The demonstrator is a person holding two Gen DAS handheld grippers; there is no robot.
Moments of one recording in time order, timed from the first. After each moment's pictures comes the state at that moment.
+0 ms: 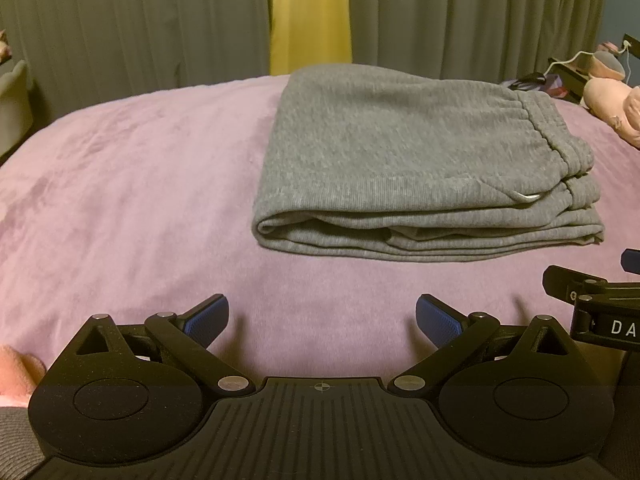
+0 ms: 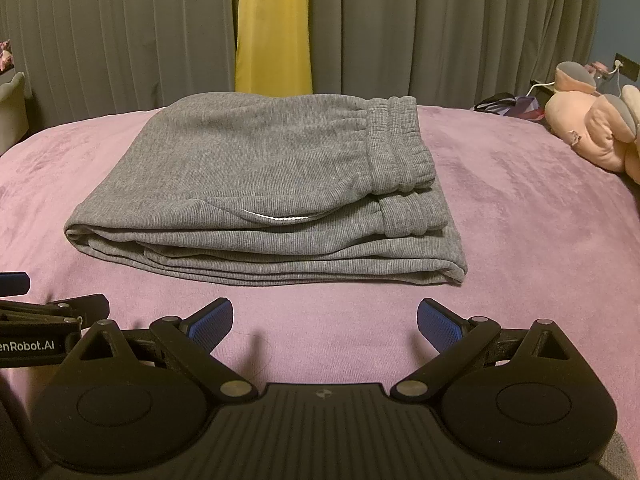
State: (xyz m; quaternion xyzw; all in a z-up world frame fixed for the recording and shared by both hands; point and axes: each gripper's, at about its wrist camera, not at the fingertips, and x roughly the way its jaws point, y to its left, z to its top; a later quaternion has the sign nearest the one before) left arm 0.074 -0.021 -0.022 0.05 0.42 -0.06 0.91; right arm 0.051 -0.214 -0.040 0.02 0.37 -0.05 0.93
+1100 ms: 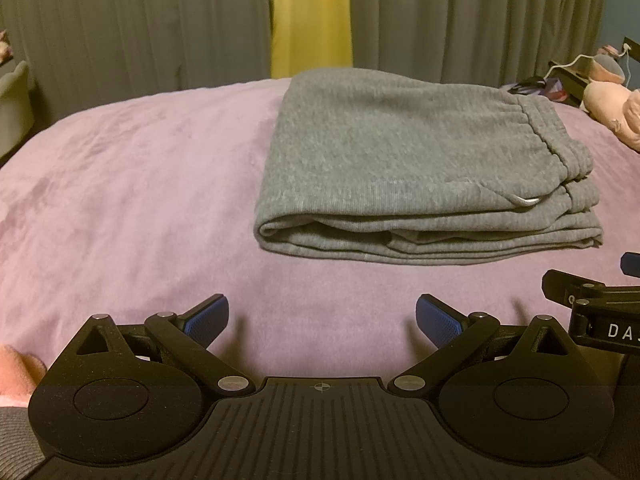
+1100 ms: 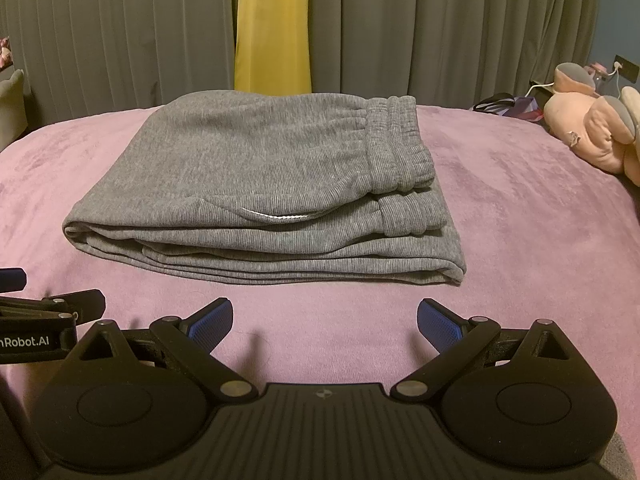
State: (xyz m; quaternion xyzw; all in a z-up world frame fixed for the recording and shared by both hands) left arm 0.073 -0.020 -0.021 0.05 0.41 -0.06 0.91; right arm 0.051 -0.214 -0.040 0.02 0.37 -0.05 0.93
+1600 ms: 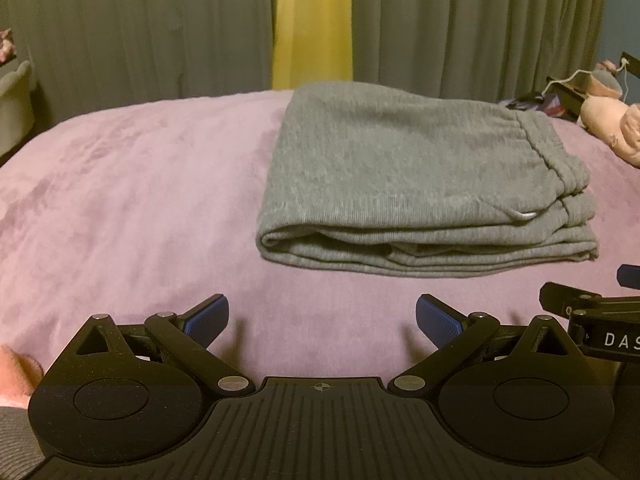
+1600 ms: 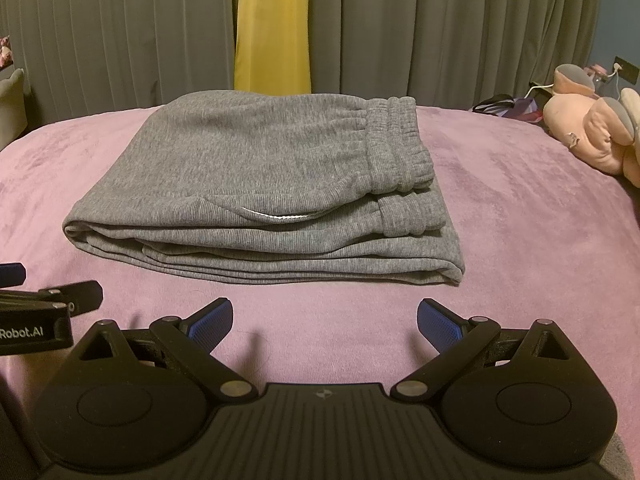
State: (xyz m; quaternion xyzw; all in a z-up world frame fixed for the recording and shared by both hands) left arm 0.071 -0.015 -0.018 0.03 0.40 -0.07 0.92; right arm 0.050 -0.214 -0.039 0.02 0.37 -0.05 0.93
